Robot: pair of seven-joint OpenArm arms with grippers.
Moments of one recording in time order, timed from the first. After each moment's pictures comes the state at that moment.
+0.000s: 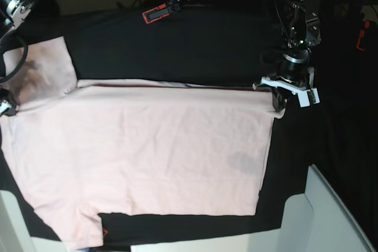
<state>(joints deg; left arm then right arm) 11.4 -9.4 -9.6 71.1 -22.5 -9.4 -1.1 12.4 18.7 46.8 59.6 15.6 40.6 -58.7</state>
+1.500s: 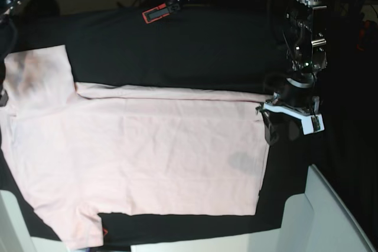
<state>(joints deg) 8.8 -12.5 -6.4 77.4 -22.5 -9.3 -1.4 3.1 15.9 54.5 73.8 16.7 40.7 -60.7</state>
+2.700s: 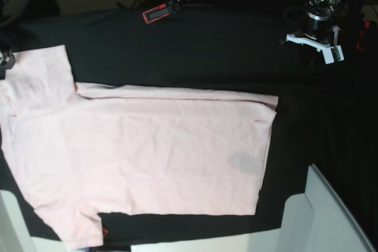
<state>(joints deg) 28.6 -12.6 -17.0 80.2 -22.3 -9.3 -1.5 -2.5 18.7 57.7 54.3 15.9 40.4 -47.1</state>
